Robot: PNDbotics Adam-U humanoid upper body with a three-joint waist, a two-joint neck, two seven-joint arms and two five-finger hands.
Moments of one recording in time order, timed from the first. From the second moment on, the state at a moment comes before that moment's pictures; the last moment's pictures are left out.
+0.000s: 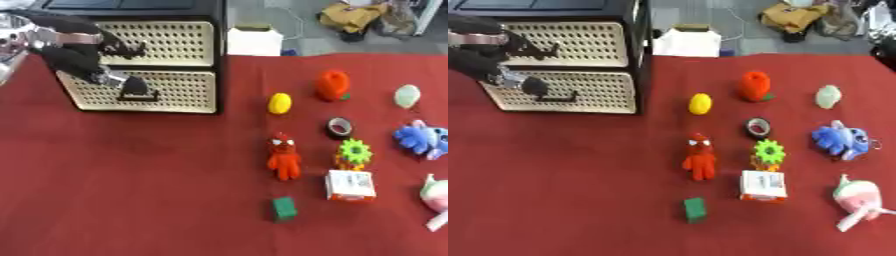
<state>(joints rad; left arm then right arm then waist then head) -1.08 0.70 -0.35 -1.42 -0.73 0.05 -0.87 -0.44 -0.86 -0.04 -1.98 0.67 0.28 -0.11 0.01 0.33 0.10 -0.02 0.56</state>
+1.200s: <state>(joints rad) -1.13 0.70 -0.33 -1.46 -0.81 0.06 -0.86 -0.44 -0.86 -0.04 -1.98 0.66 0.29 -0.12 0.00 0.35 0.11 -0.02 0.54</state>
